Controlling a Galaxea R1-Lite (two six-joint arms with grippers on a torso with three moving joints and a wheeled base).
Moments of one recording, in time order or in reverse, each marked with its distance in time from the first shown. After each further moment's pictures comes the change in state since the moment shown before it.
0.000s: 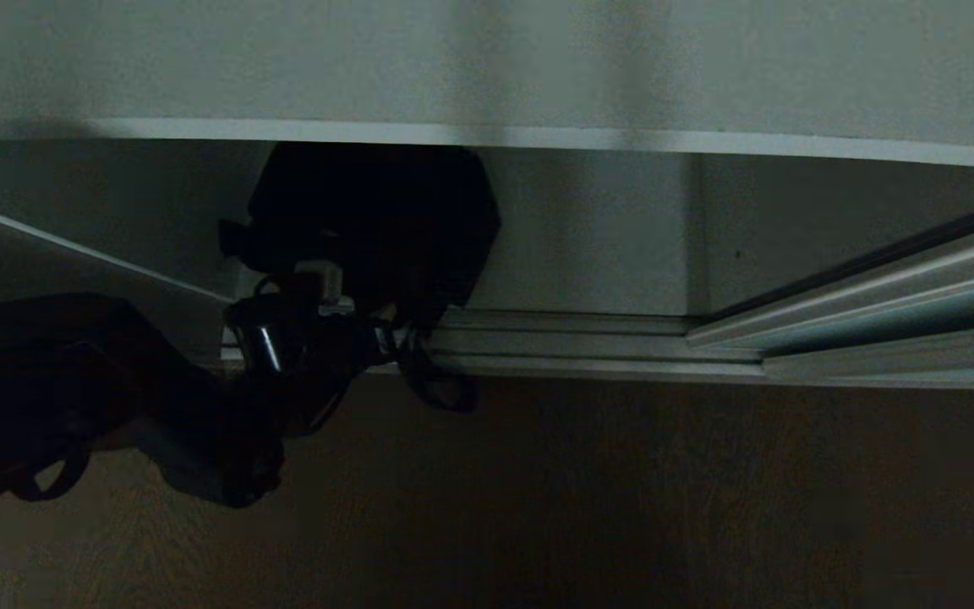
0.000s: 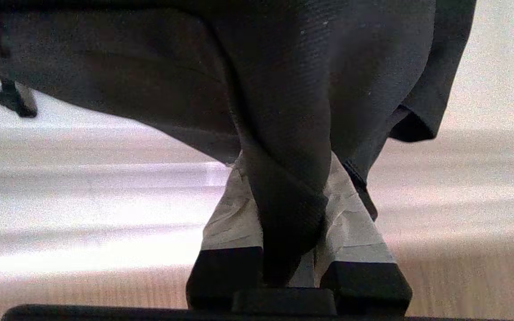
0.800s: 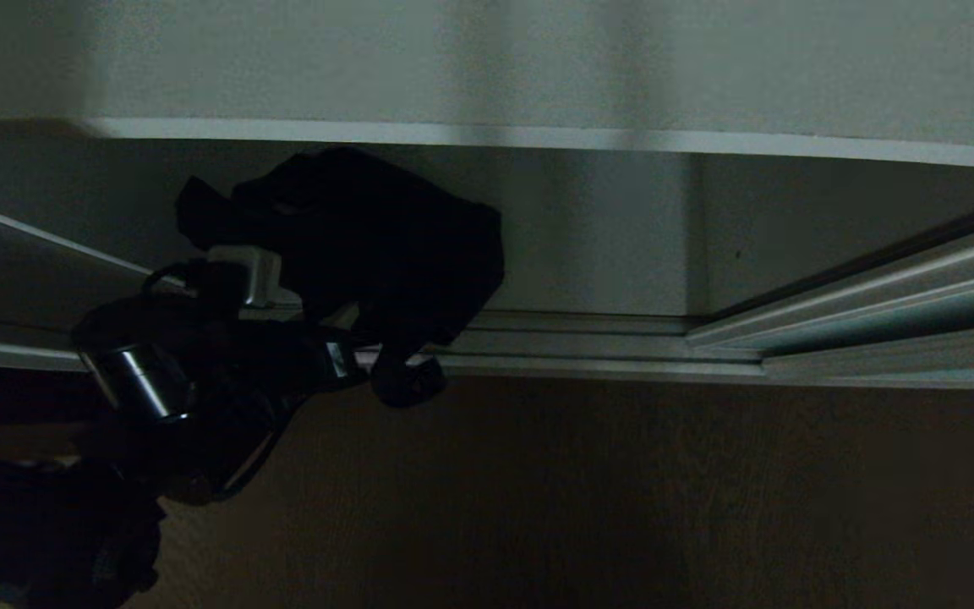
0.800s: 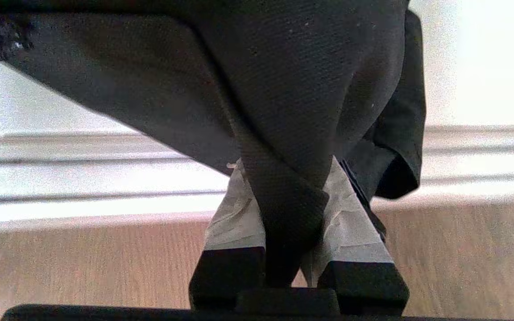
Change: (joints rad) left arm -0.107 -0.411 0.321 0.064 0.151 0.070; right arm 0.000 0.000 0.000 0.000 0.000 0.000
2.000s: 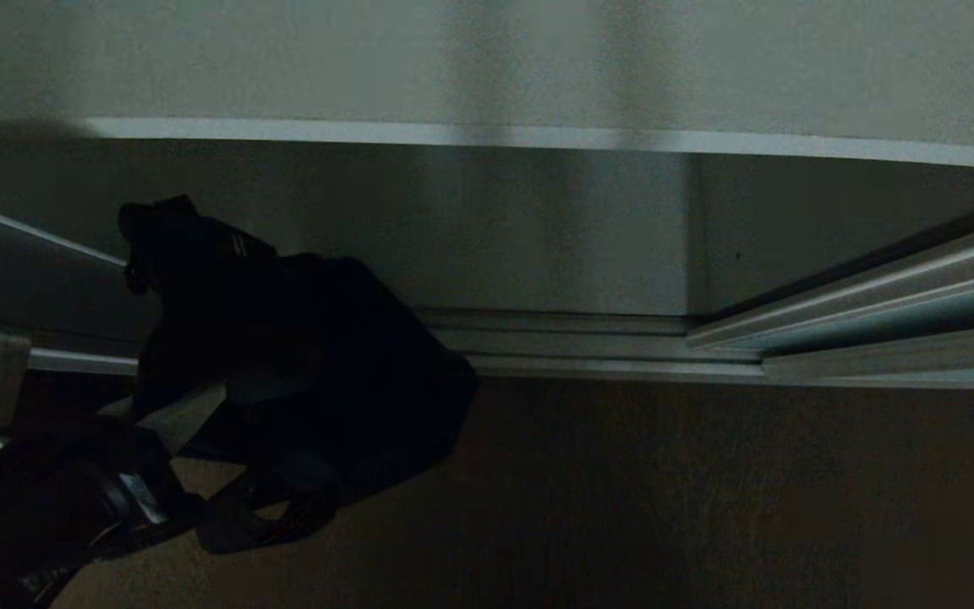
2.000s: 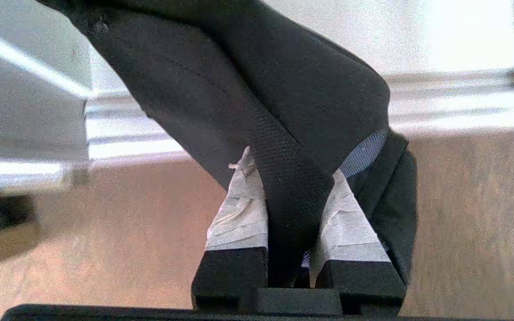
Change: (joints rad) left arm -0.041 -0.632 0.279 0.389 0.026 0.055; right arm 0.000 0.000 0.000 0.000 0.000 0.000
